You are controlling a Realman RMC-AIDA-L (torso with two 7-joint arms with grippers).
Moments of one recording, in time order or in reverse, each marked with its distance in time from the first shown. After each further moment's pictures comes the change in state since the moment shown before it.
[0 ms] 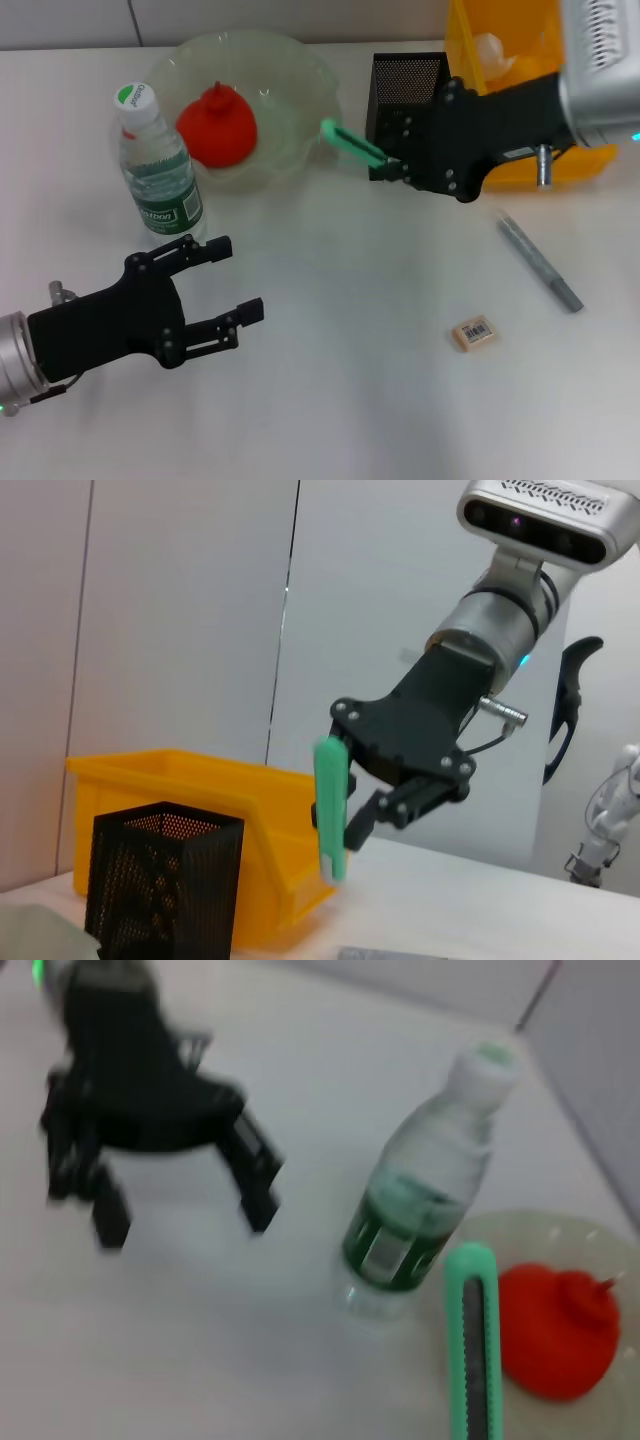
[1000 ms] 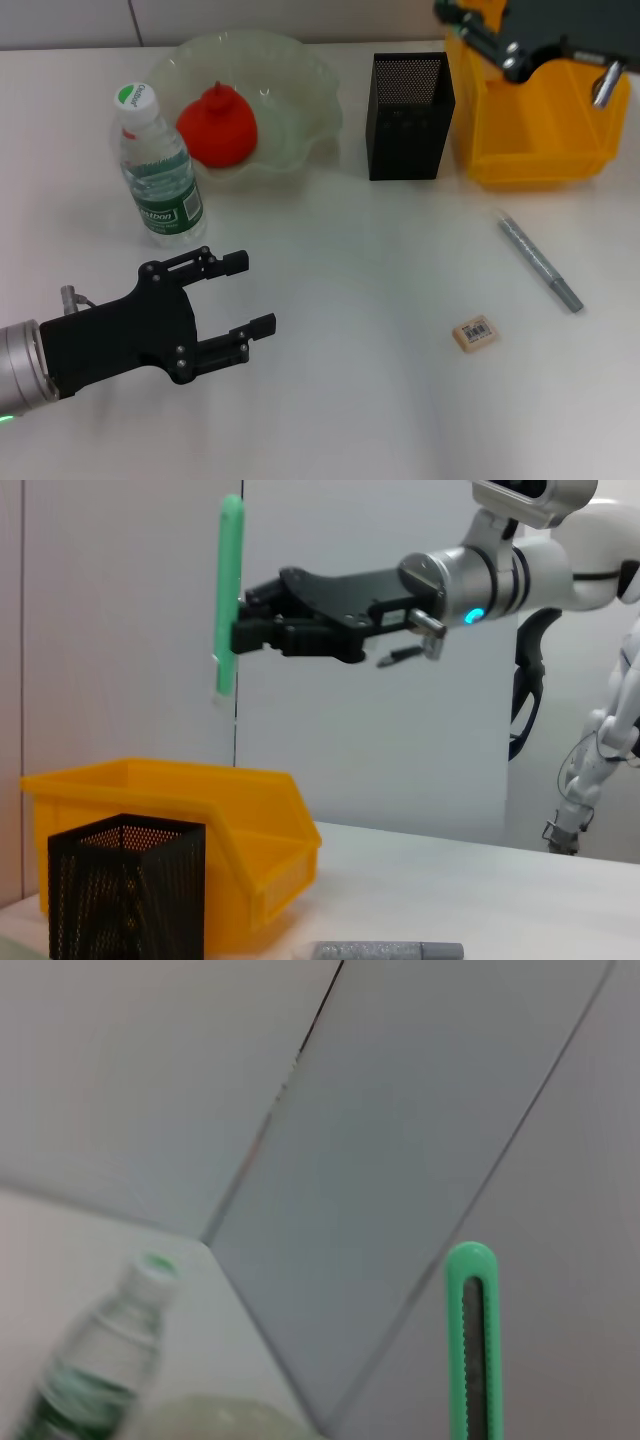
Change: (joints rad) left arm 0.007 -0.017 0.007 0.029 0.034 0.015 0.071; right arm -0.260 0.002 -0.008 0.128 0.436 0.315 -0.307
